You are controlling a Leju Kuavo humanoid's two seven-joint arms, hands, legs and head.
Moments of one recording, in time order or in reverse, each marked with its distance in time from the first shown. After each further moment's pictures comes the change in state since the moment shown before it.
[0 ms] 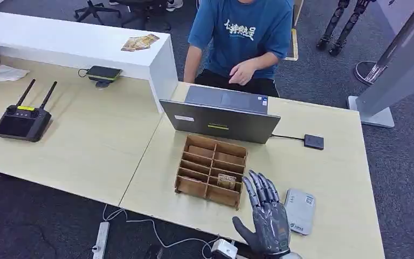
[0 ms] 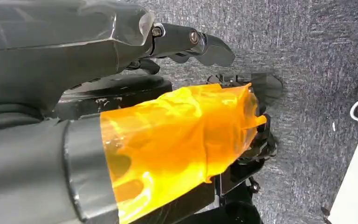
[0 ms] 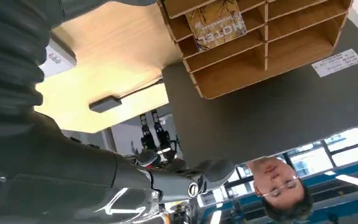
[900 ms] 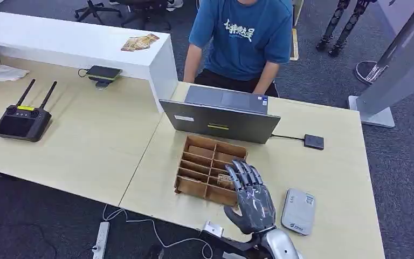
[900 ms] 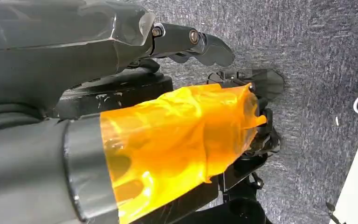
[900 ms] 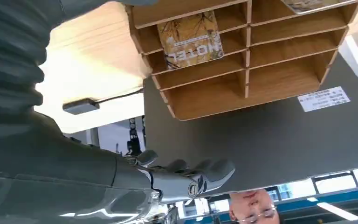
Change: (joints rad) left arm 0.000 0.003 0.000 0.000 -0.013 -0.028 0.006; right arm -0.186 0.017 0.115 0.145 -0.040 0.093 0.062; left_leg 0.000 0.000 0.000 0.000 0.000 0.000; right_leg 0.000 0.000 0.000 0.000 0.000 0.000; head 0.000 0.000
